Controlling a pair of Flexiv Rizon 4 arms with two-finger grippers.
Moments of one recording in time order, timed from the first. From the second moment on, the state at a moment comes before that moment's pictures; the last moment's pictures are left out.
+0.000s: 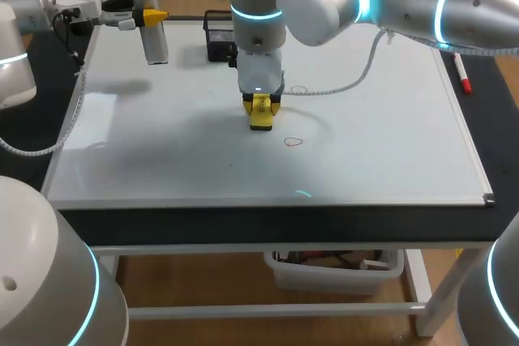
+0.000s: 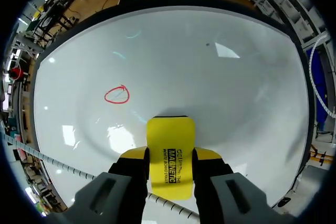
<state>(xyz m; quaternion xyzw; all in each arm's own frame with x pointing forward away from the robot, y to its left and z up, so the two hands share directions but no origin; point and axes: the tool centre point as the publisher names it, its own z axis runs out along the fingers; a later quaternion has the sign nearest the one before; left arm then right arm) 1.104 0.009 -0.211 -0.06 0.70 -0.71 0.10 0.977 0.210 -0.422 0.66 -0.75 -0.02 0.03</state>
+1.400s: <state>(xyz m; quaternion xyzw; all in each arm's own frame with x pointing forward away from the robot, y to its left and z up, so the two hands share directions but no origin) 1.104 0.009 -0.211 -0.06 0.70 -0.71 0.10 1.009 0.063 -0.361 0.54 -0.84 0.02 0.01</state>
